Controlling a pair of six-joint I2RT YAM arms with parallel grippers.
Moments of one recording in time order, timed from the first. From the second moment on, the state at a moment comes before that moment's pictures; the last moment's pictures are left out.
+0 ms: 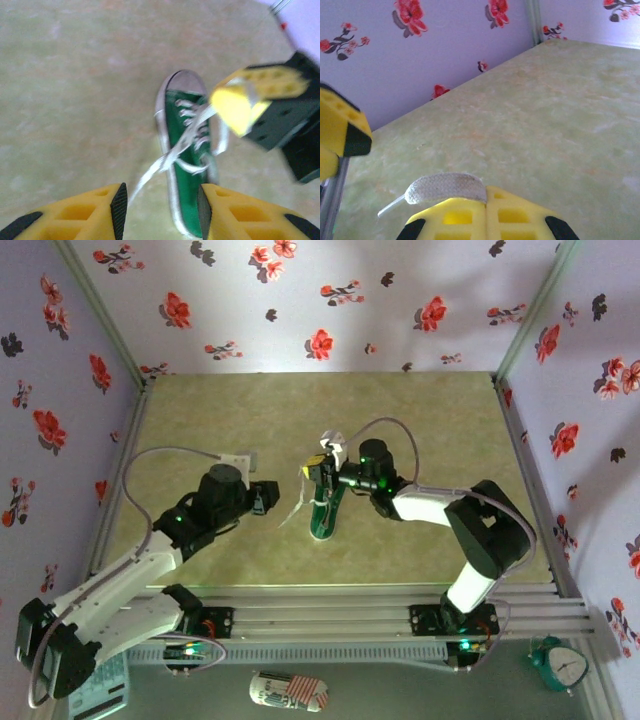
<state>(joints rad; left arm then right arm) -0.69 0.94 0.67 -0.32 -0.07 -0.54 0.64 1.67 0.78 0.68 -0.57 0.20</state>
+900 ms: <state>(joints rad) -0.72 1.47 0.68 -0.12 -0.04 -0.26 0.62 1.63 0.78 0.61 -0.52 0.41</state>
